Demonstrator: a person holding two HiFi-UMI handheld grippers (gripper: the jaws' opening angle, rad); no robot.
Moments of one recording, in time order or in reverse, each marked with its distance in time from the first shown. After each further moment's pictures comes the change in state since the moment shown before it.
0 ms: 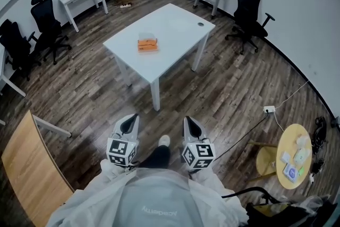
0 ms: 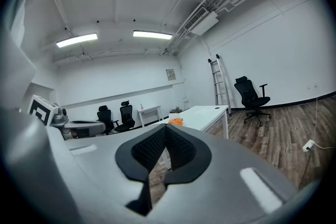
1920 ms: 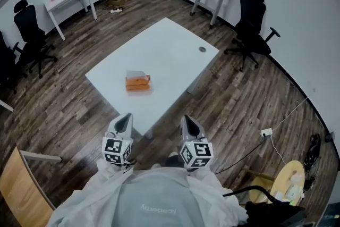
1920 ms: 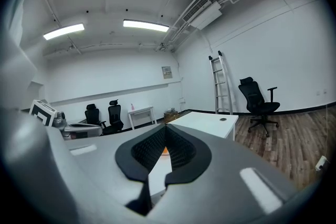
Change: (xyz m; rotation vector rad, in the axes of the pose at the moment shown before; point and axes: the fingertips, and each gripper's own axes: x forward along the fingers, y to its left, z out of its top) left arm 0.234 0.140 0.030 -0.037 0.011 0.024; right arm 0.244 -0.096 0.071 -0.023 0.011 -0.035
